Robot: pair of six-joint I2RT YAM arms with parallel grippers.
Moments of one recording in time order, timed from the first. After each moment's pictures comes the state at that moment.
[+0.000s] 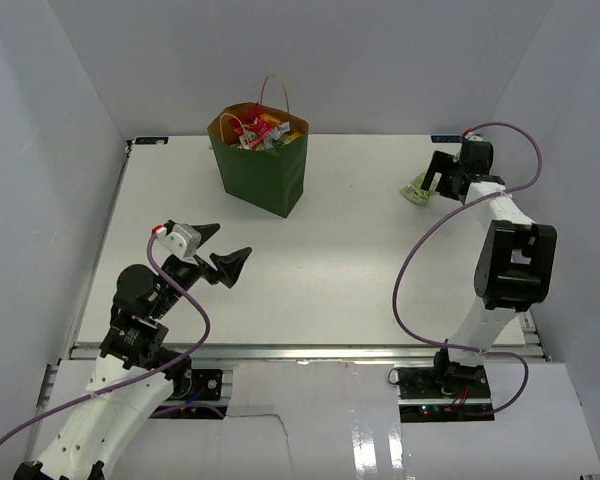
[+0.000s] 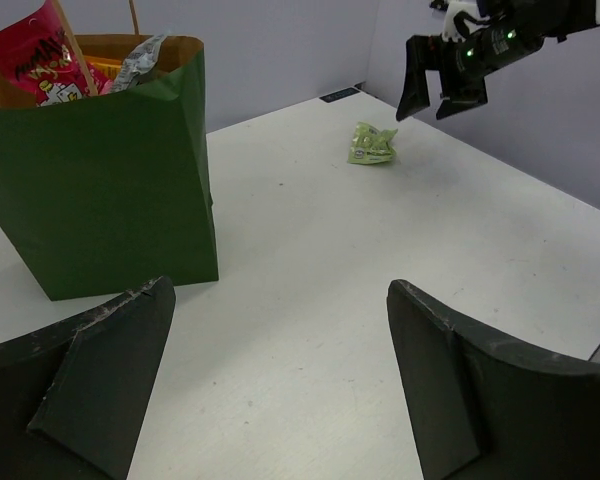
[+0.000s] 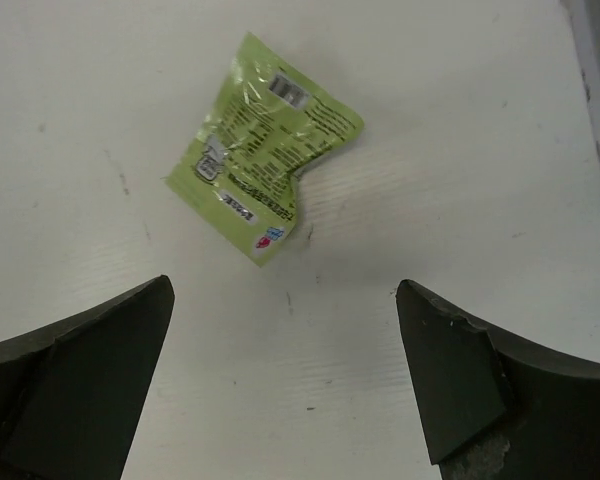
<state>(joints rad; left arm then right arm) -0.41 0.44 0.57 0.00 0.28 -0.06 -0.08 1.75 1.33 -0.23 -0.04 0.14</state>
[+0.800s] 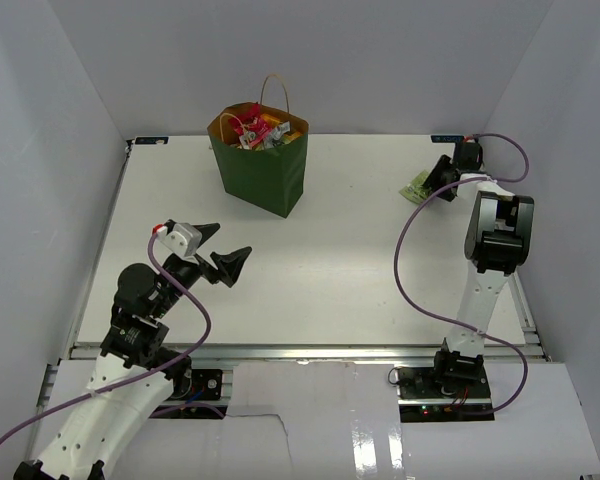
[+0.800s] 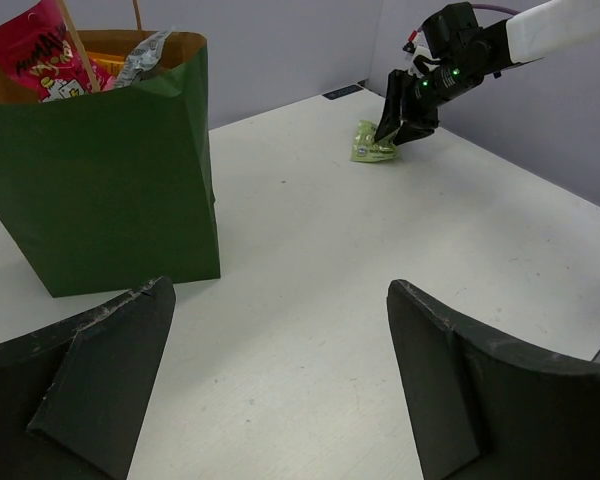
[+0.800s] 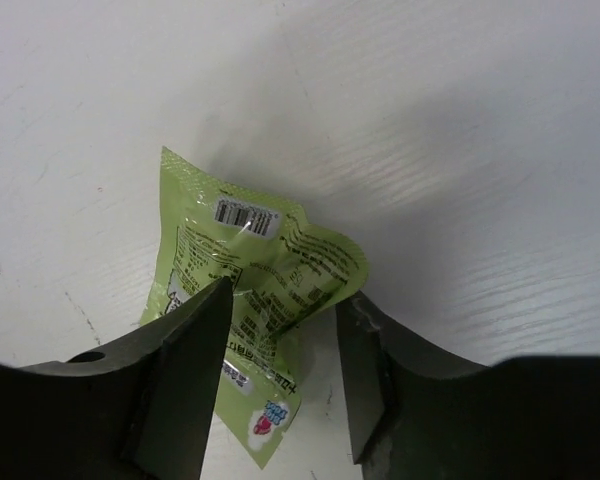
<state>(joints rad) -0.41 0.44 0.57 0.00 0.27 -0.06 -0.13 2.19 1.58 -0.17 -0.08 0.40</state>
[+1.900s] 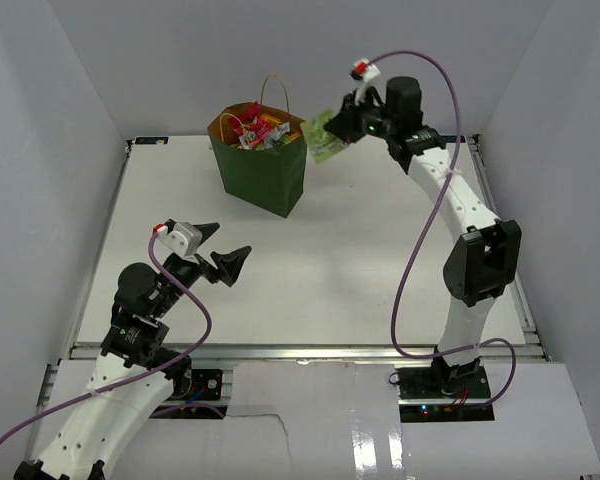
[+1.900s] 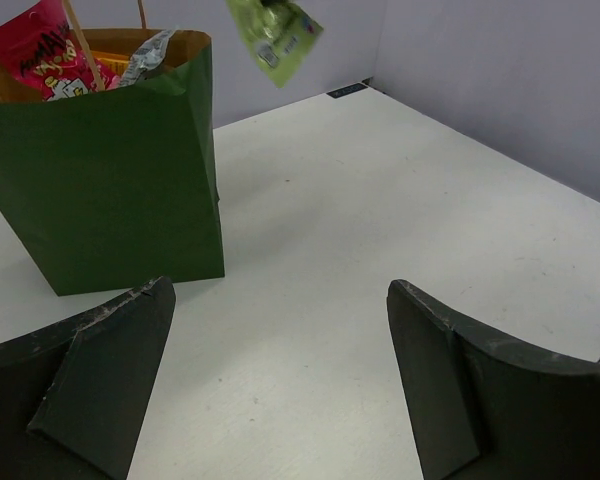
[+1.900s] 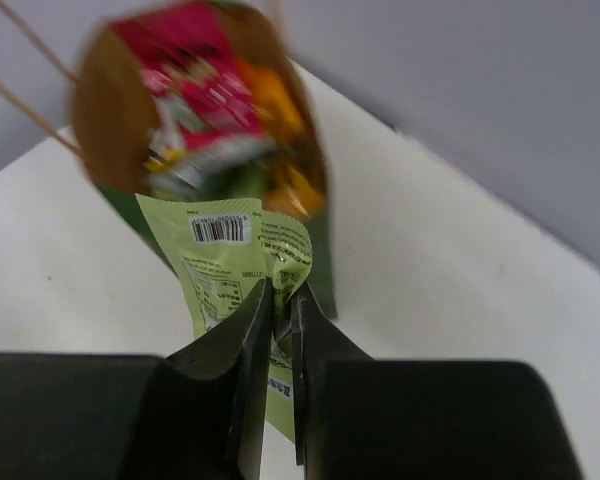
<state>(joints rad) -0.41 0.45 0.57 0.00 0.27 -0.05 0.29 1.87 1.79 -0.18 -0.57 0.04</state>
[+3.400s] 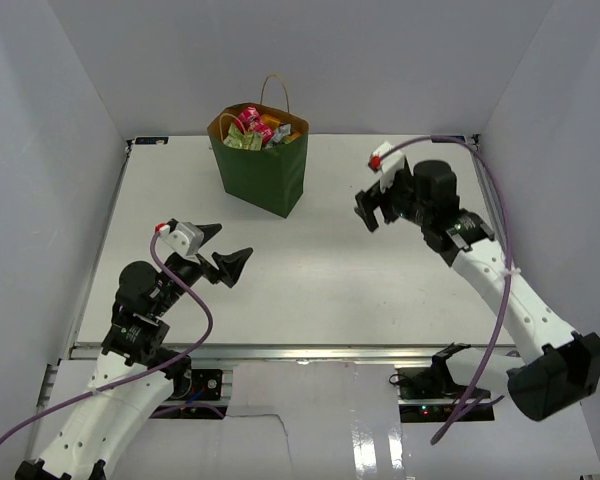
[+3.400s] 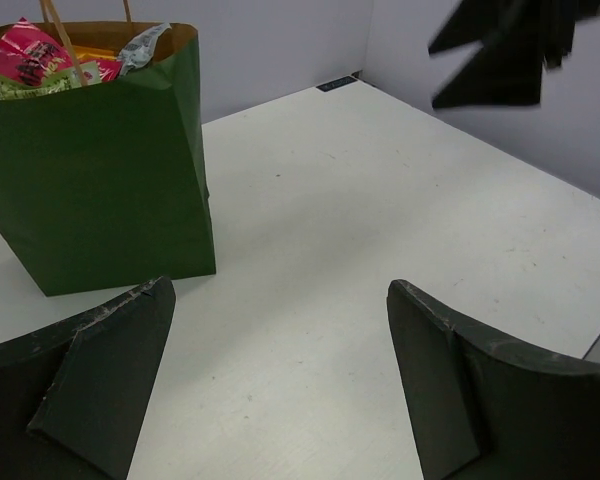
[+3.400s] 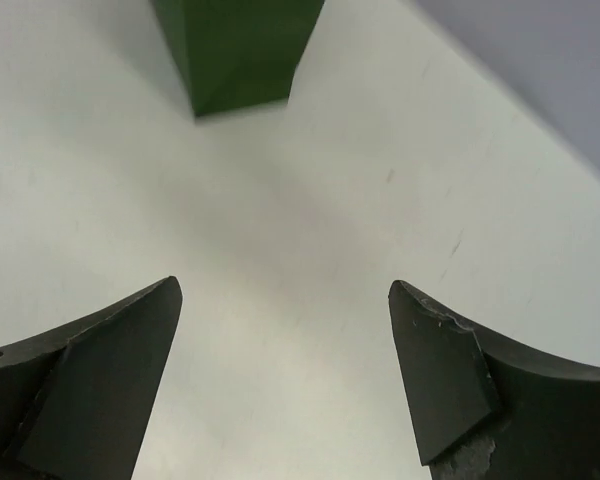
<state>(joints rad) -0.40 0.46 0.57 0.00 0.31 -0.05 0.45 1.25 1.26 -0.34 -0.23 -0.30</state>
